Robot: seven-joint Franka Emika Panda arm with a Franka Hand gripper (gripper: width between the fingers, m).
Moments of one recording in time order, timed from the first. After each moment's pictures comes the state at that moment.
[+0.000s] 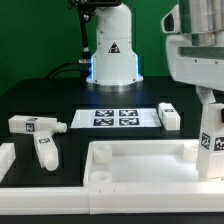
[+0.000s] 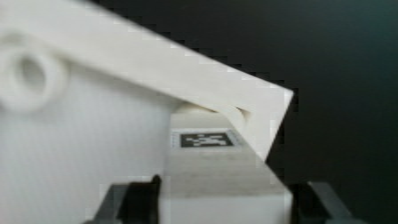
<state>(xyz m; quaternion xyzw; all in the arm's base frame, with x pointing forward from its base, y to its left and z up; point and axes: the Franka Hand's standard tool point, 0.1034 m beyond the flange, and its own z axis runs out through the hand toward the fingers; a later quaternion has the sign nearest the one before) 0.634 0.122 0.115 -0.74 0.66 0.00 0.10</state>
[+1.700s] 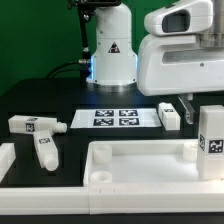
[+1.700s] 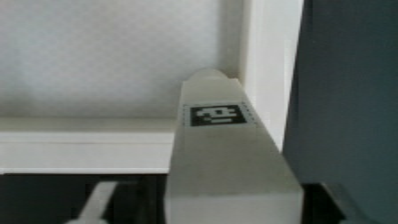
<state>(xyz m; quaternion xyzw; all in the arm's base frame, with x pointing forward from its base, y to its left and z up) 0.641 0.109 0.115 -1.00 0.04 -0.01 0.02</state>
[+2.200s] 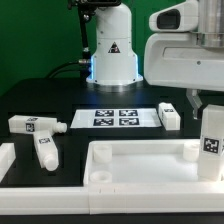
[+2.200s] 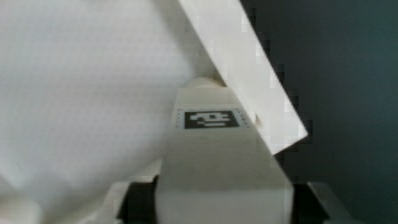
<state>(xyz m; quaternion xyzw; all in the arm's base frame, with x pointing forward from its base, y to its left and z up) 0.638 0.116 0.113 -0.93 0.37 -0.01 0.02</state>
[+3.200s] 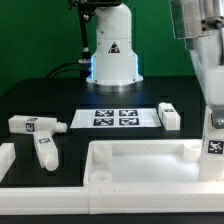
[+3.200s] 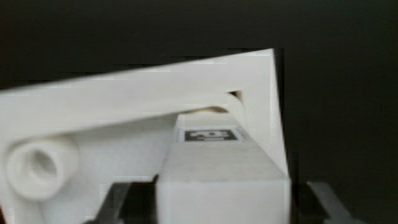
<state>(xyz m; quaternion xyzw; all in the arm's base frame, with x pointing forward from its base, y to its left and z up) 0.639 0.116 0.113 -0.65 0.75 0.03 0.10</state>
